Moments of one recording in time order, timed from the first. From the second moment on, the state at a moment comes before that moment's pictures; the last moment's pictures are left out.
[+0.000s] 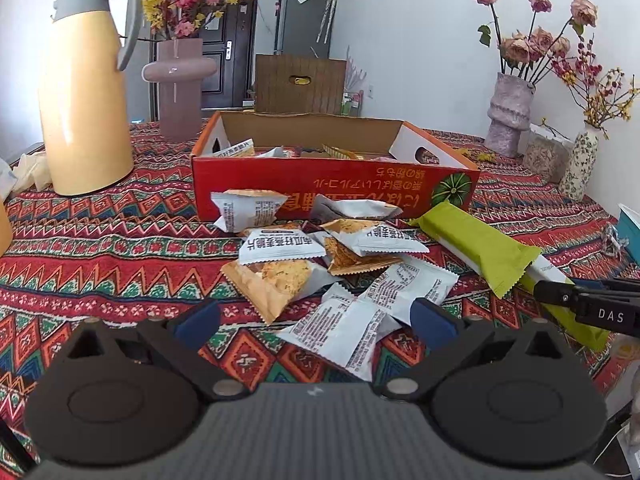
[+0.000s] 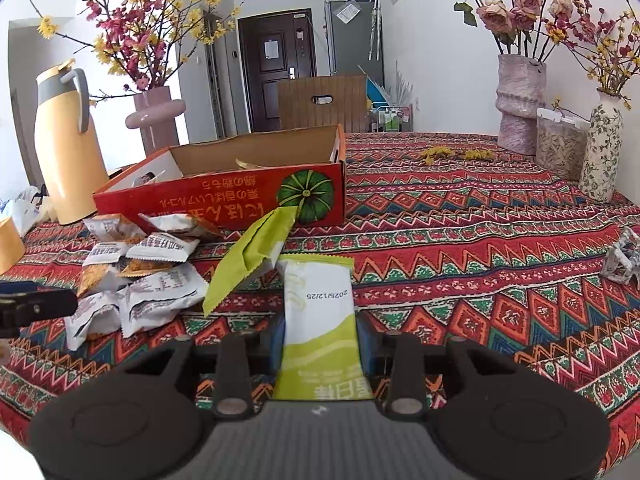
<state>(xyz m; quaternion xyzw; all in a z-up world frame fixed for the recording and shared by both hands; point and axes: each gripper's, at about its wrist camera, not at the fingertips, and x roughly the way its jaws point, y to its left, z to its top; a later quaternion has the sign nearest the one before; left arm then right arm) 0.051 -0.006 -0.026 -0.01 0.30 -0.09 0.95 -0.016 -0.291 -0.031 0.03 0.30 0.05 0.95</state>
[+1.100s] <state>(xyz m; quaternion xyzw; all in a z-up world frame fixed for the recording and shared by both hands) 0.041 -0.036 -0.024 0.04 0.30 -0.10 0.95 -0.017 -0.312 -0.032 0.07 0.27 0.07 0.96</state>
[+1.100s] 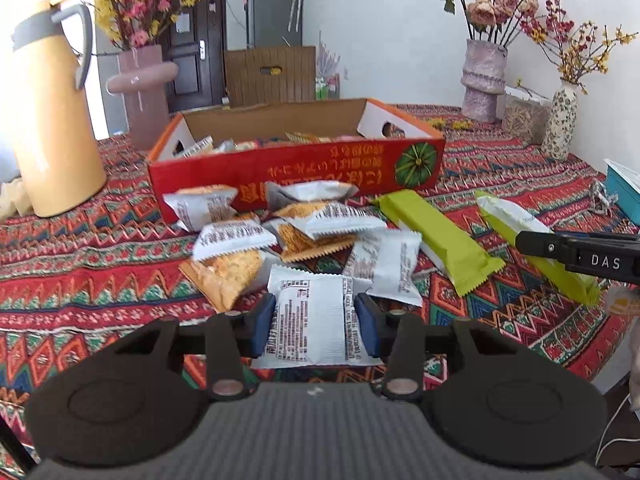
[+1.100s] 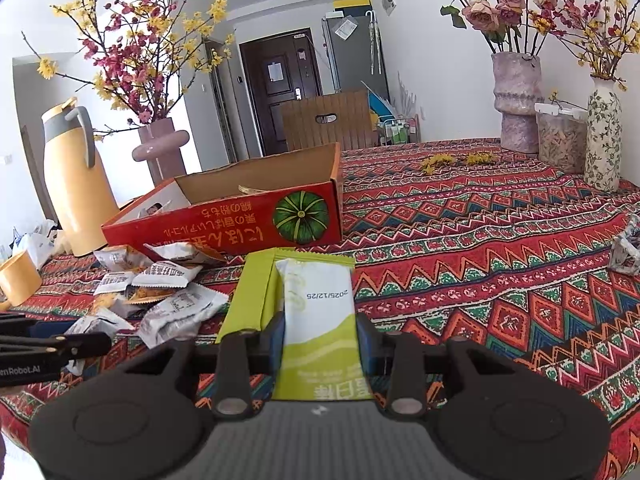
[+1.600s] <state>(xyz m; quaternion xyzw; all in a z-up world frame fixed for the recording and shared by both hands) 0.062 -0.031 0.029 0.02 0.22 -0.07 0.97 0.011 -0.280 0.000 0.05 0.22 0.10 0.97</state>
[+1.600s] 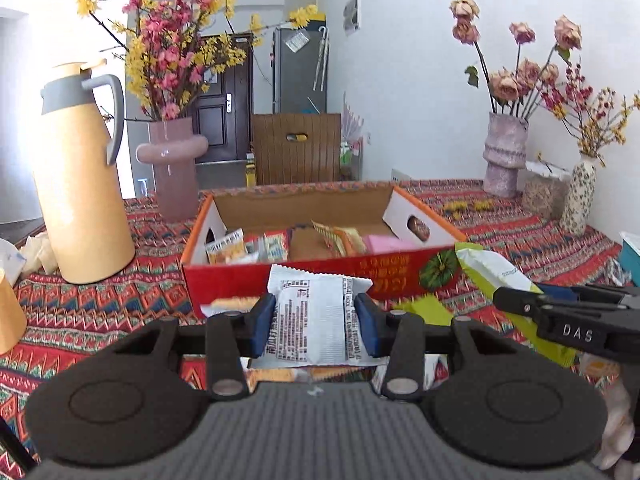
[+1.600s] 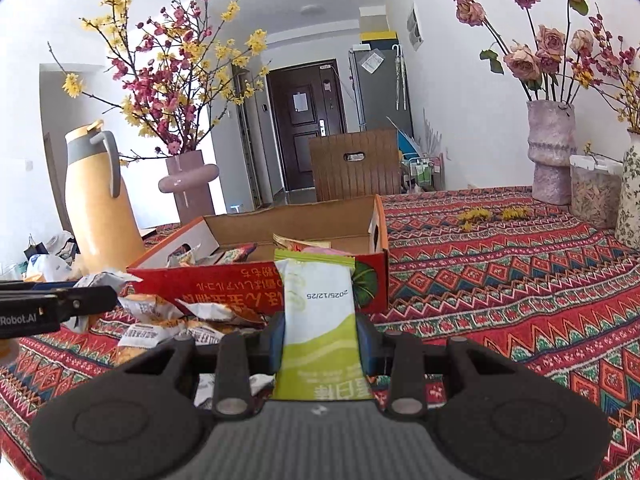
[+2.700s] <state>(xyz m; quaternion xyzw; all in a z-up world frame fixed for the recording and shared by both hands) 0.224 -0.001 0.035 -0.04 0.21 0.06 0.98 0.192 -0.224 0.019 0.03 0.20 0.08 0.98</state>
